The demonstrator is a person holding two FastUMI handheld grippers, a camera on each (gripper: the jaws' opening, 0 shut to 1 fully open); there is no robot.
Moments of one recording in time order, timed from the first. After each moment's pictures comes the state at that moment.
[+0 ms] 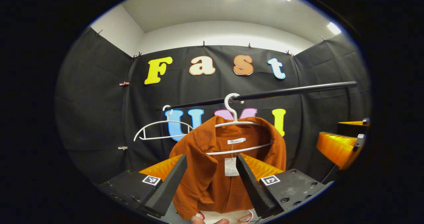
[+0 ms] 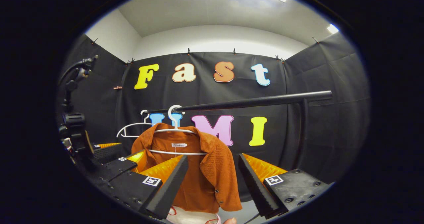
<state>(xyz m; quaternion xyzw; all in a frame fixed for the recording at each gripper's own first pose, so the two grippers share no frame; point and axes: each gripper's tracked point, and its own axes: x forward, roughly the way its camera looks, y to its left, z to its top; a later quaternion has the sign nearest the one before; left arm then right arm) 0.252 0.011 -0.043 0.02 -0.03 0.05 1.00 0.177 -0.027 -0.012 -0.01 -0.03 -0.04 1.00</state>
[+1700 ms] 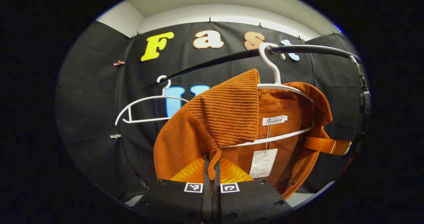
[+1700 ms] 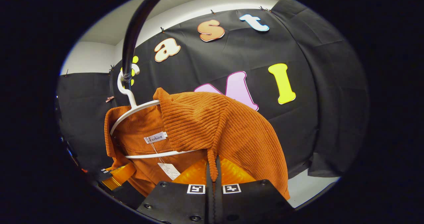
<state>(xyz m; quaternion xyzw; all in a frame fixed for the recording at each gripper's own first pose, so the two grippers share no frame) 0.355 0.045 -0.105 -0.01 0.05 0.02 1.00 0.360 -0.009 -0.135 0.18 0.11 0.05 0.98</state>
